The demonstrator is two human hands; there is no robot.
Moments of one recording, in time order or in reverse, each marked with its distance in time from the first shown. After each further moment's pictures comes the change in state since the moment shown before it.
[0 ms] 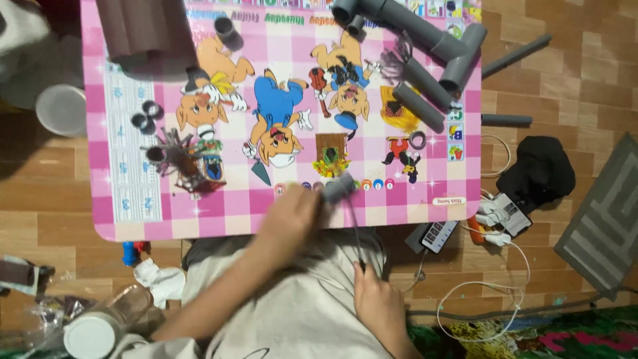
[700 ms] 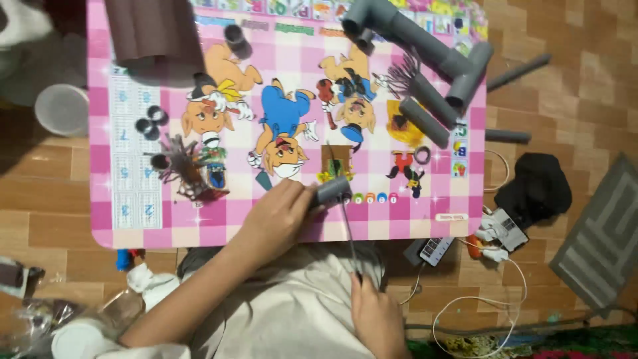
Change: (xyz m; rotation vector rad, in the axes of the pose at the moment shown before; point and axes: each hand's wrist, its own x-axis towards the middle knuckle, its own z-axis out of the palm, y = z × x) left_hand 0.017 -0.014 -0.038 0.084 -0.080 0.127; right_hand -0.001 -0.019 -0.018 -0.077 -0.210 0.156
